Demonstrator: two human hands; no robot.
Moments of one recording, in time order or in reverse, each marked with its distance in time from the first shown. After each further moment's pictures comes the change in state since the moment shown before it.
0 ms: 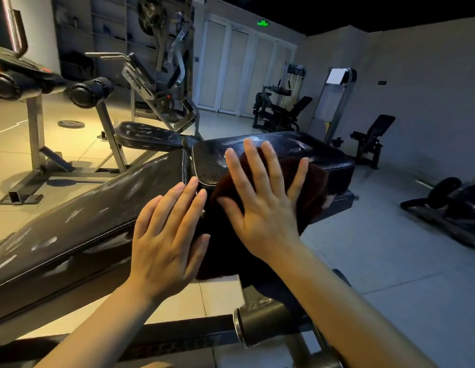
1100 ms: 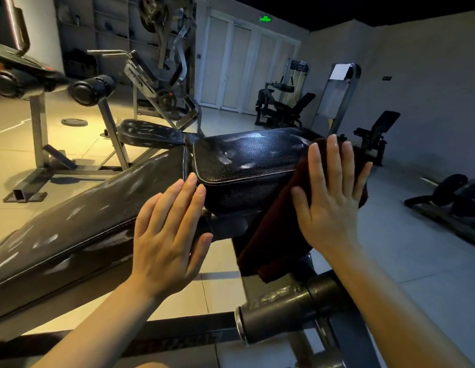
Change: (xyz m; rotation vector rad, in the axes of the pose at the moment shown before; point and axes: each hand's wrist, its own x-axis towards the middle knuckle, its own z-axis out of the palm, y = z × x) left_hand 0.001 0.001 0.002 0.028 0.024 0.001; right_hand -0.029 0.083 -0.003 -0.065 0.072 0.182
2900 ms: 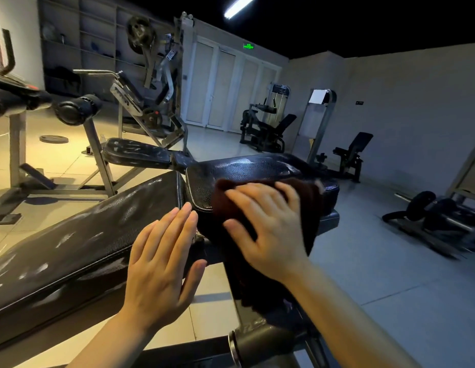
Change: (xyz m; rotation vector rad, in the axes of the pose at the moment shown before) left_hand -0.001 0.001 -0.009 -0.179 -0.045 -0.060; right_hand 0.022 -0.072 -0.024 0.264 -0.045 -0.199
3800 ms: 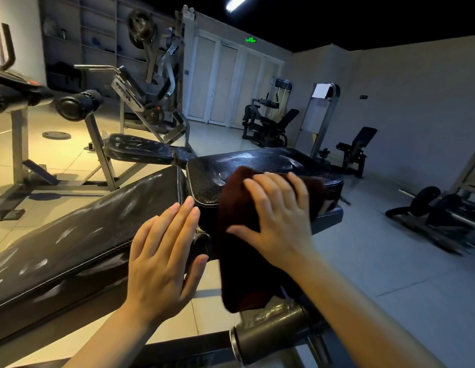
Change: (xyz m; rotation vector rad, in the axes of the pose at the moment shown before) left_hand 0.001 0.000 0.006 0.042 0.051 0.016; right_hand -0.008 0.023 0.018 -0.245 -0.002 -0.059
